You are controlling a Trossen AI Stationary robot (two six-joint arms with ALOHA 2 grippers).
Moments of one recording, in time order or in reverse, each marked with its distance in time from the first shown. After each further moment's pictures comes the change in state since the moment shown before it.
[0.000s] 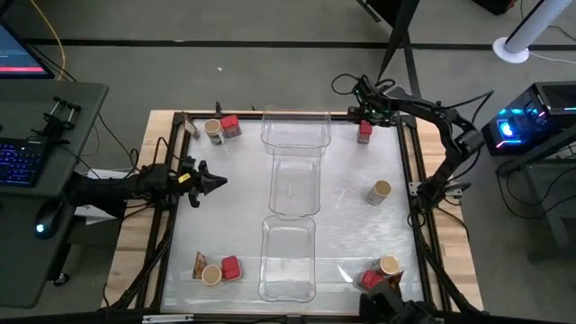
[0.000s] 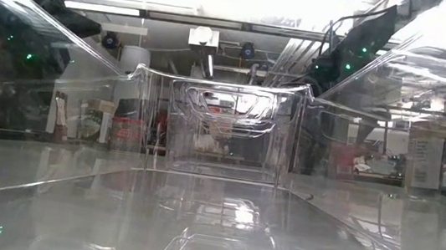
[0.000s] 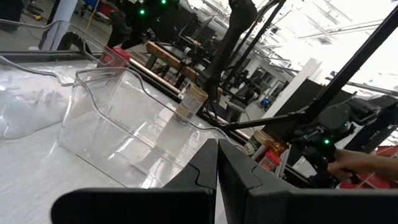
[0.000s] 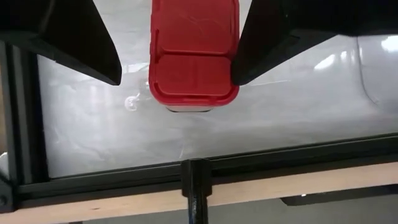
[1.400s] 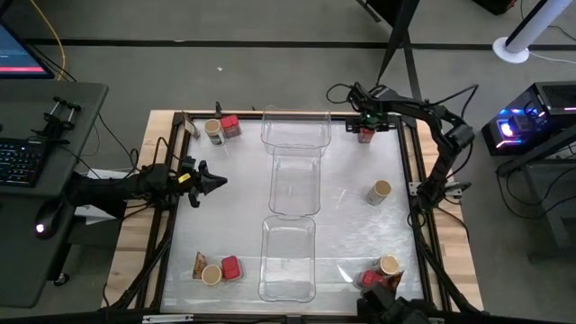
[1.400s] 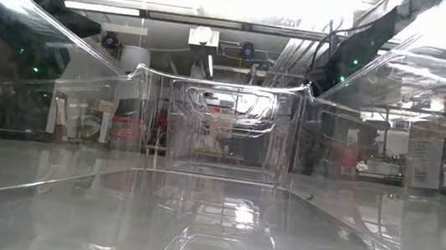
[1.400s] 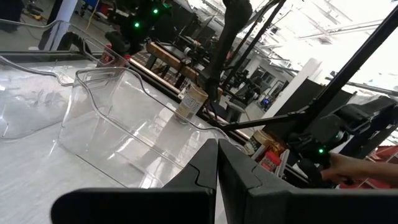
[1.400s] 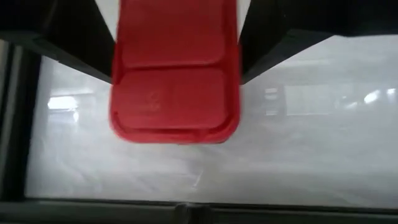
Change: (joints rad) left arm 0.000 0.000 0.000 0.000 0.000 0.000; right arm 0.015 0.093 -0.003 -0.030 0.021 -0.111
